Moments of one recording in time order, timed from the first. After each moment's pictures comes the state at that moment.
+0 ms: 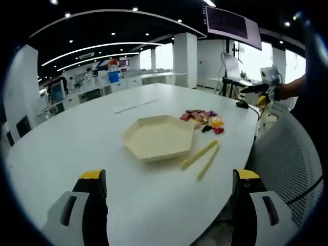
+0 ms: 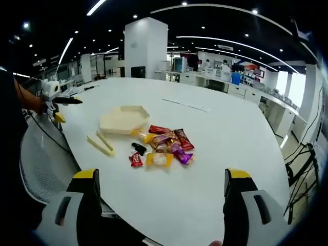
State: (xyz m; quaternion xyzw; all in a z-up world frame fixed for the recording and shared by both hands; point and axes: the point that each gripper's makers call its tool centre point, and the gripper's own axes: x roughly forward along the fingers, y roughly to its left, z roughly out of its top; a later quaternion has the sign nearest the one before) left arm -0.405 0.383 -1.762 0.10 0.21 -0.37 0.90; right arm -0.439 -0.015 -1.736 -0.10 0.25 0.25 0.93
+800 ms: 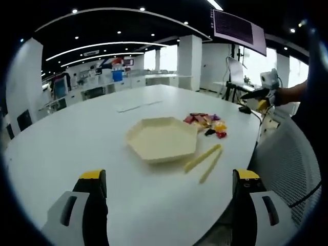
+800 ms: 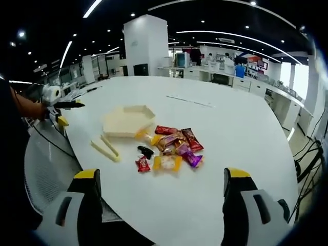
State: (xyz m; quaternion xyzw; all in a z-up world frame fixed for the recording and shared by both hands) left arm -0.398 0.387 -1.758 0.08 0.21 -0.37 0.90; right arm -0.424 0.009 -1.735 -0.08 0.27 0.28 0.92
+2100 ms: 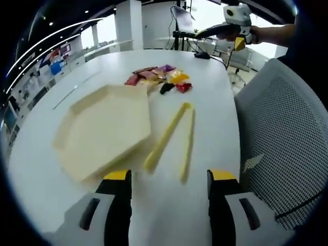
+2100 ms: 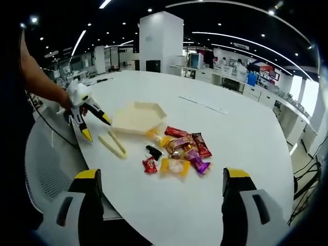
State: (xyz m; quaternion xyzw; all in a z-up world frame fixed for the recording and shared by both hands) left arm -0.401 0.297 -1.850 0.24 0.32 -0.54 0.74; right arm -0.430 0.026 -1.737 -0.12 0.27 0.31 0.90
